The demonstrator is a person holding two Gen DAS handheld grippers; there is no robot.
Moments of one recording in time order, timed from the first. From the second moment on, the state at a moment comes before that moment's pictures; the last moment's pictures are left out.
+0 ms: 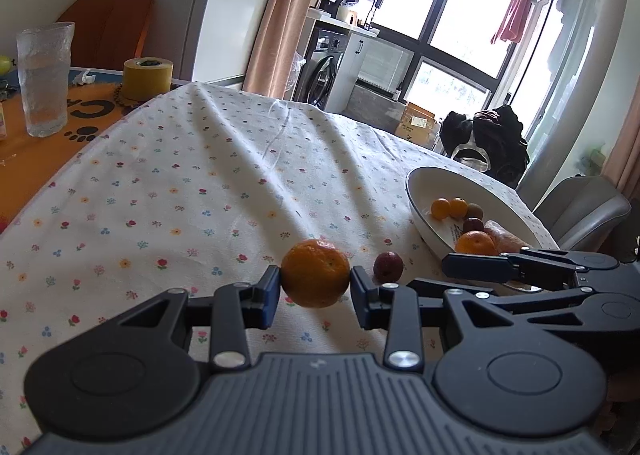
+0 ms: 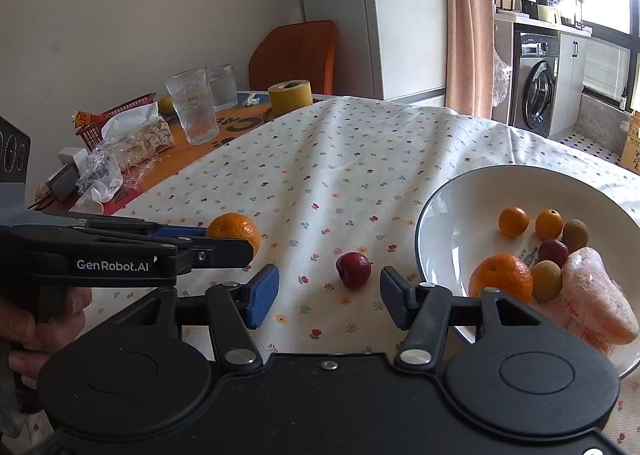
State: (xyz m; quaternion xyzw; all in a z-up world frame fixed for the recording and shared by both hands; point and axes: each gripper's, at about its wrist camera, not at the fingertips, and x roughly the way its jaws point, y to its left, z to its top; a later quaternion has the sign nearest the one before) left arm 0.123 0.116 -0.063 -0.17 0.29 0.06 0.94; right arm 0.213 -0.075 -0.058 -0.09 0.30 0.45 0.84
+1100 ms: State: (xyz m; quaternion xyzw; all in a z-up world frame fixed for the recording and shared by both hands) left arm 0.119 0.112 -0.053 -0.17 0.28 0.05 0.94; right arm 0.215 -0.070 -0.046 -0.11 0.28 0.40 0.87
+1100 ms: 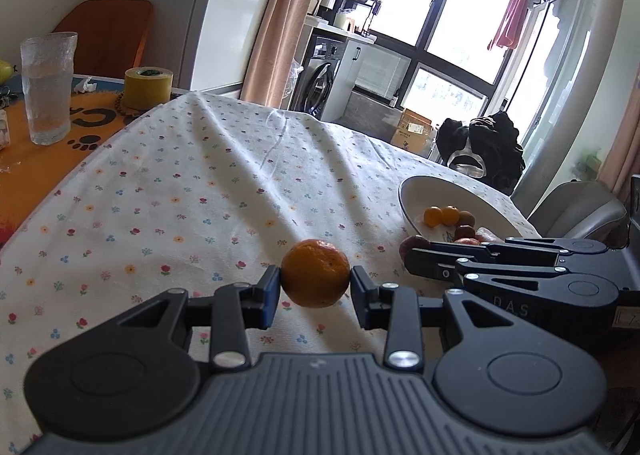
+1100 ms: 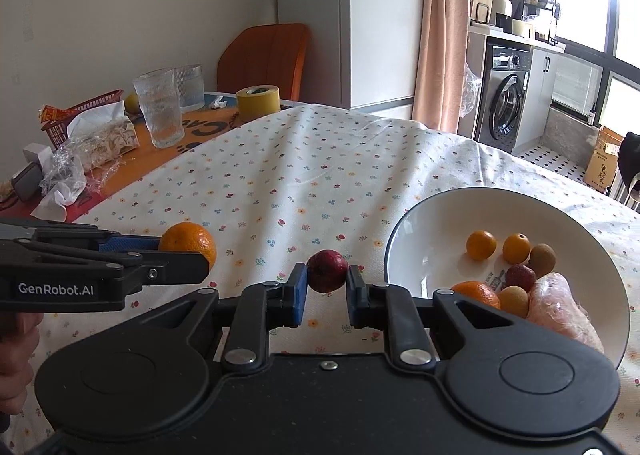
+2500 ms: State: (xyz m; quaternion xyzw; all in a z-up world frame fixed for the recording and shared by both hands) left arm 0.188 0.015 -0.026 -0.10 0.27 -0.04 0.96; right arm 0.241 -0.202 -0.017 -0.03 0.24 0.31 0.92
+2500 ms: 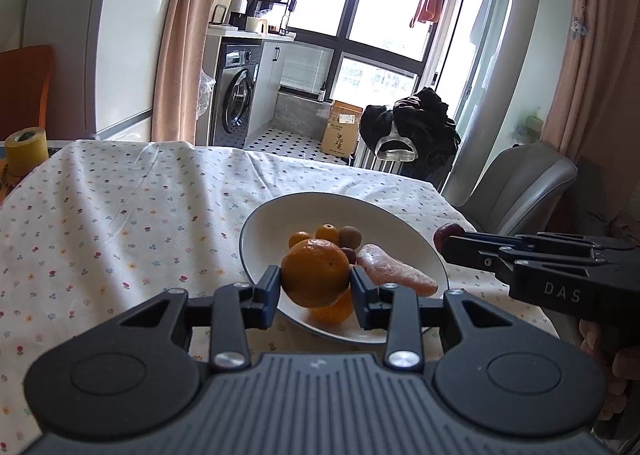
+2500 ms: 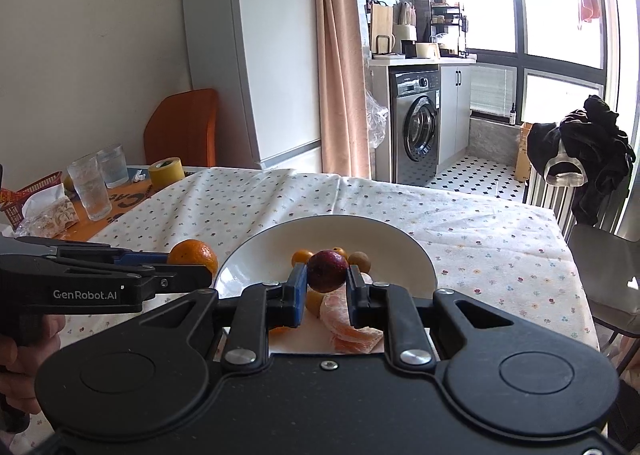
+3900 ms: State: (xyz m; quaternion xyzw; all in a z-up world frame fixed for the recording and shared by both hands) left arm 0.181 0.043 -0.026 -0.12 0.29 0.01 0.95; right arm 0.242 -0.164 -0.032 -0.03 0.26 0.35 0.90
